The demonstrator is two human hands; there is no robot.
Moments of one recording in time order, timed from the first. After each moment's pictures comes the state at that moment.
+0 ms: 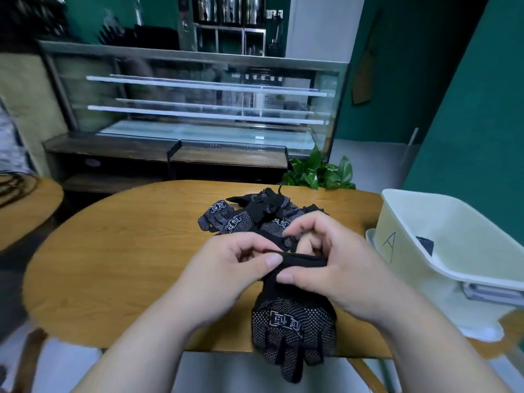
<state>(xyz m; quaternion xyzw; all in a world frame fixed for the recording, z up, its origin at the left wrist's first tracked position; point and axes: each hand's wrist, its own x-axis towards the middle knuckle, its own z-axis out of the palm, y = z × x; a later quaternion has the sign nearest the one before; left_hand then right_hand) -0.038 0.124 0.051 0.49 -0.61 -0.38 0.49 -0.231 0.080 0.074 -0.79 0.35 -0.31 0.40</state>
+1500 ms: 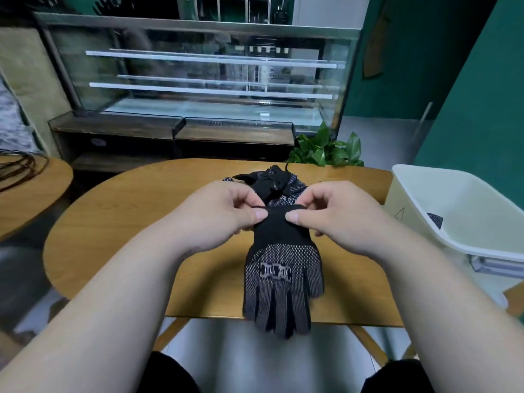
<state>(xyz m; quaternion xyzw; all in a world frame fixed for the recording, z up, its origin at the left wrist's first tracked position) -0.005 0.097 0.077 0.61 -0.63 -0.33 0.35 -0.218 0.049 0.087 -0.79 0.47 -0.26 0.31</state>
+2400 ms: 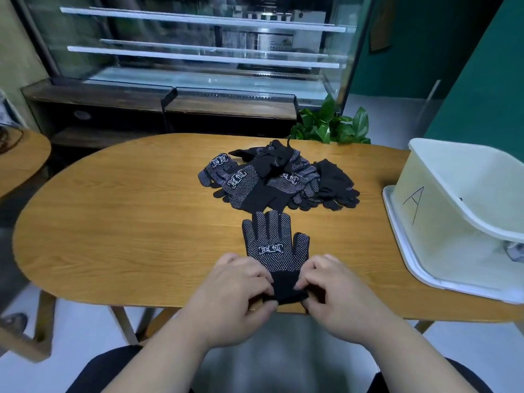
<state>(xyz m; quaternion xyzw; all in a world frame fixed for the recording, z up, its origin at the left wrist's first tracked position) -0.022 0.116 -0.098 0.51 -0.83 -0.07 0.24 -0.252 0.060 -0.094 -0.88 0.40 -0.17 0.20</state>
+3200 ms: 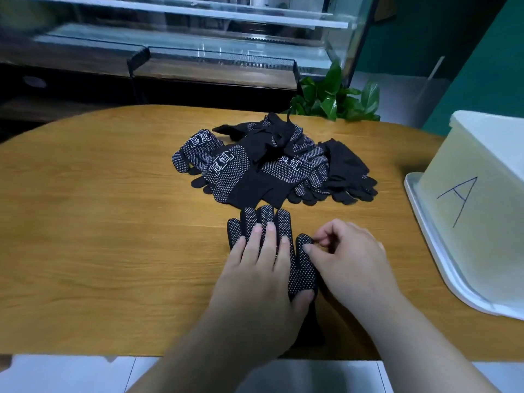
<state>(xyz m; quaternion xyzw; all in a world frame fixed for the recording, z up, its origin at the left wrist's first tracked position) -0.070 0.054 -0.130 0.65 -0.76 0.00 0.06 -0.217 -0.007 -0.094 -0.71 0.65 -0.23 0.15</state>
